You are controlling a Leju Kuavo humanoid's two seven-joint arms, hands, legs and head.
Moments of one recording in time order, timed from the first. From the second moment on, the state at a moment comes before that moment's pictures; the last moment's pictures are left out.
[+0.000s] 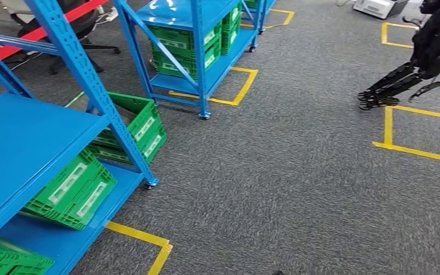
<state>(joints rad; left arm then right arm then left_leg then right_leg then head) -0.03 -0.10 -0.40 -0.17 0.31 0.40 -0.41 -0.06 0.20 -0.99 -0.20 1.56 -0.42 -0.01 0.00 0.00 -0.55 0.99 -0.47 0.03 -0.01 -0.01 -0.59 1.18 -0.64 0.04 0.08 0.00</state>
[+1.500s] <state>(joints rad) -0.04 -0.13 -0.45 -0.17 0.23 0.35 -0.32 -0.04 0.17 -1.07 -0.20 1.47 -0.46 -0.06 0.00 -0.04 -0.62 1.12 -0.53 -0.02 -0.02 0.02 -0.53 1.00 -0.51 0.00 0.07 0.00</state>
